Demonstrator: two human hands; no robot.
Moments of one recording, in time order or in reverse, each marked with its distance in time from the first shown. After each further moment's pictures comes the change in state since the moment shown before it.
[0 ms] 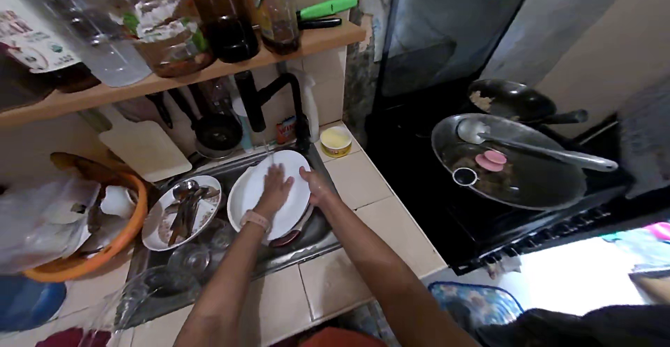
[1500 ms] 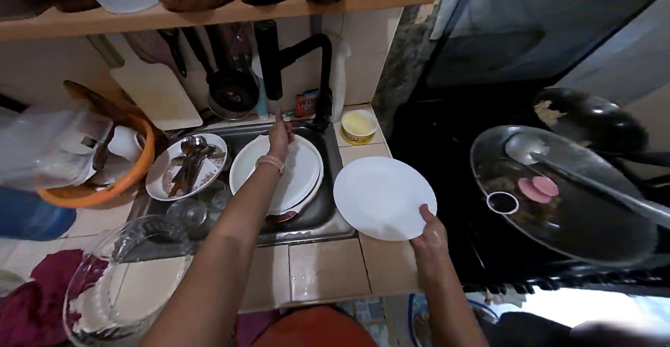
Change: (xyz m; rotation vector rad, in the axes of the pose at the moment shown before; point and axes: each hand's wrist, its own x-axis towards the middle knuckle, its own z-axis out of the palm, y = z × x) left_hand 0.090 0.019 -0.010 -1.041 0.528 -0.549; right_hand -0.070 0.016 -0.234 0.243 0.571 -0.196
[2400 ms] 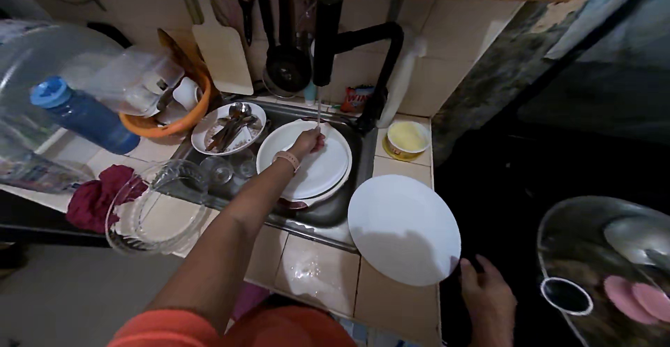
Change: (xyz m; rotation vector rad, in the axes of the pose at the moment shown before) left_hand -0.004 -0.033 -0.031 0.318 -0.099 -0.159; right_hand -0.001 -0.074 -0.029 -1.408 -0.215 -0.348
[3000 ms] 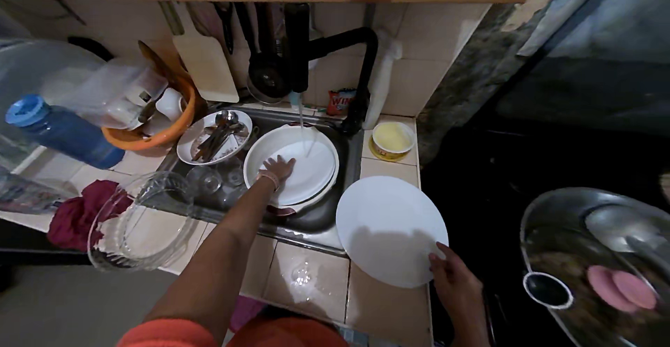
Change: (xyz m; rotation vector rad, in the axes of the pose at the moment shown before) left_hand -0.011 -0.062 -0.028 0.993 0.127 -0.249; right_hand 0.001 0.006 0.017 0.115 -0.029 -0.270
